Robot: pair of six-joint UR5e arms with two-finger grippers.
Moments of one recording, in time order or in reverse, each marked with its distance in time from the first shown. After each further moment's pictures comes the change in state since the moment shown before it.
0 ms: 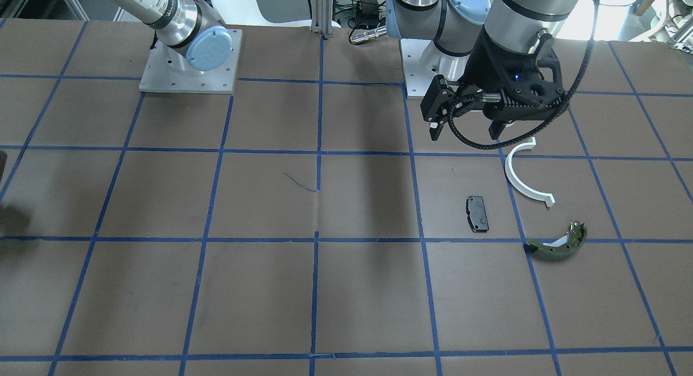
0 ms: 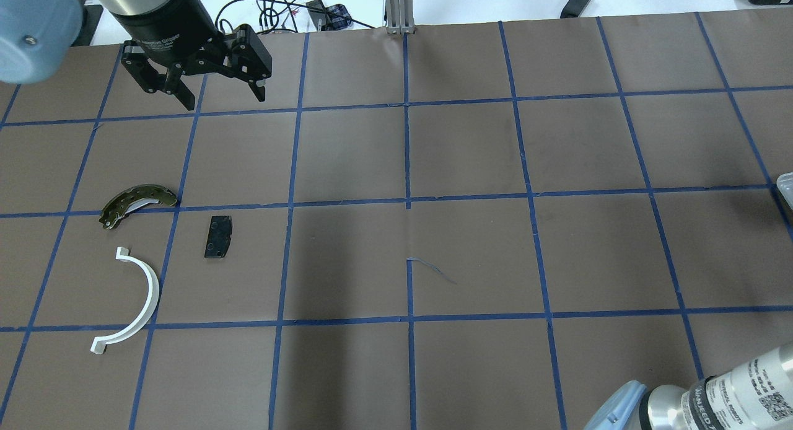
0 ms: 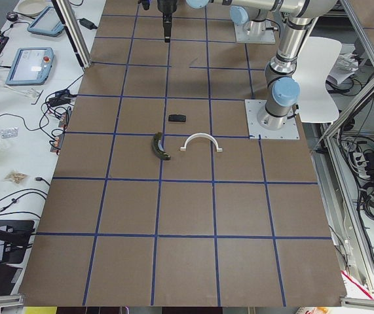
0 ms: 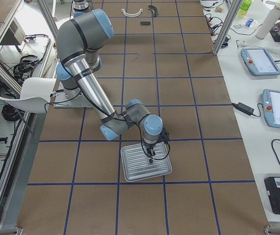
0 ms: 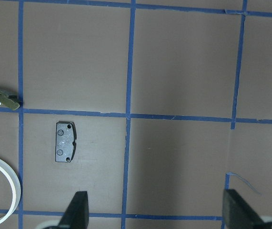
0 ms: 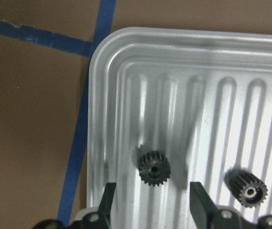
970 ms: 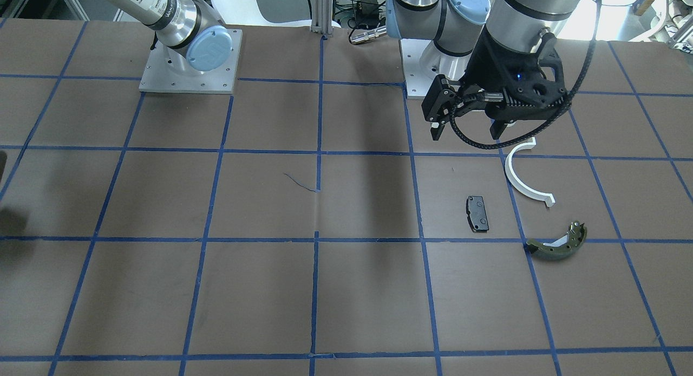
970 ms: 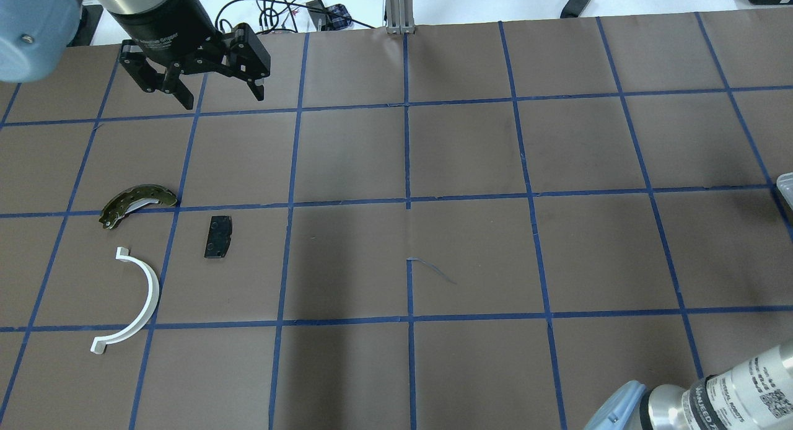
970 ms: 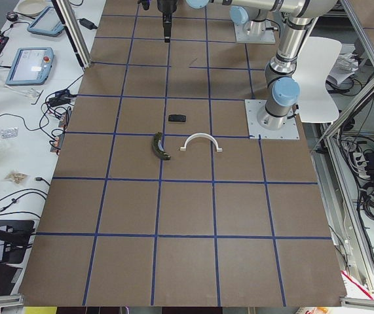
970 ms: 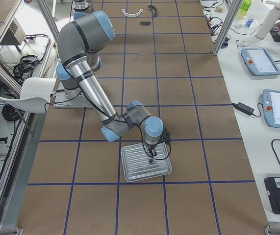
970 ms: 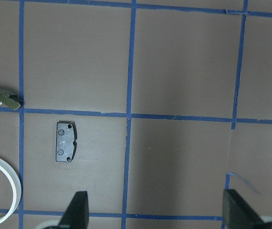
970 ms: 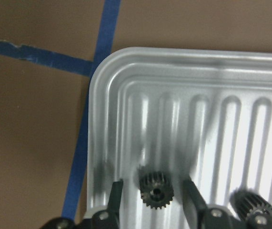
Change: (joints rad) left arm 0.003 0.000 0.003 -0.001 -0.001 0.000; right arm 0.001 0.019 -0.008 -0.007 0.035 0.005
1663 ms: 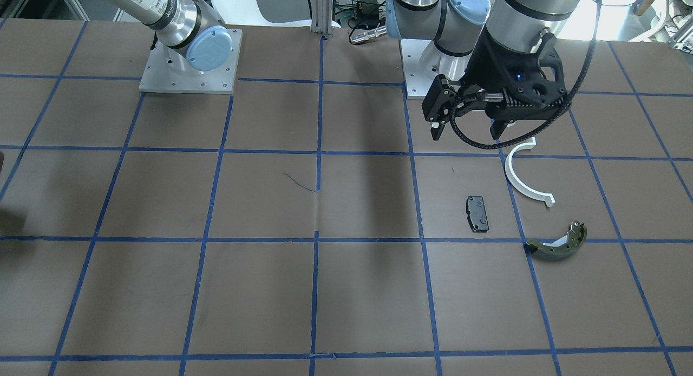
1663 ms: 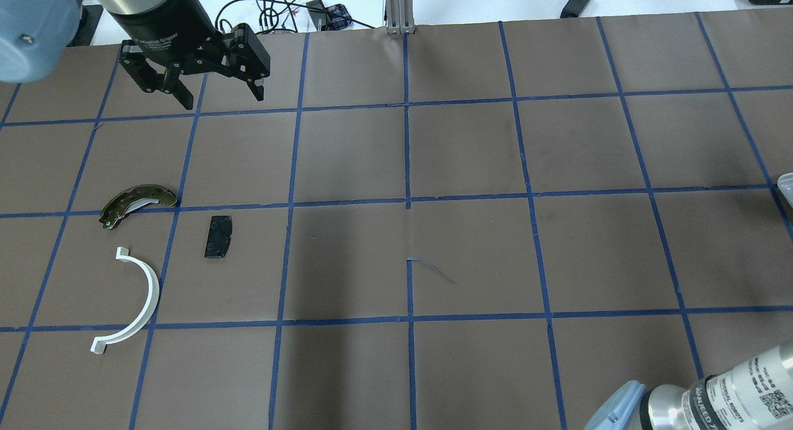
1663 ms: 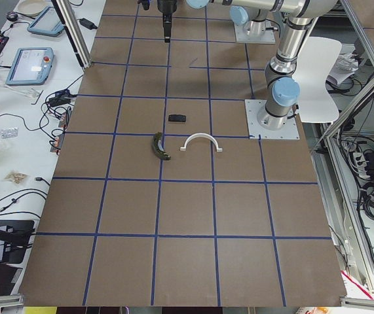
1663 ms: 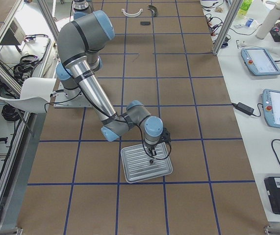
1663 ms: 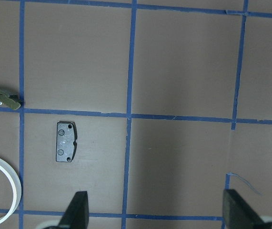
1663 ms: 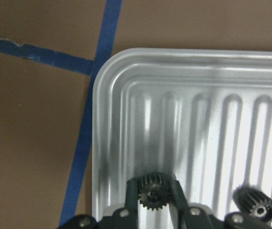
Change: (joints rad) left arm 0.000 0.001 -0.002 0.000 0.001 0.000; right arm 0.000 -0.007 0.001 0.002 -0.003 -0.008
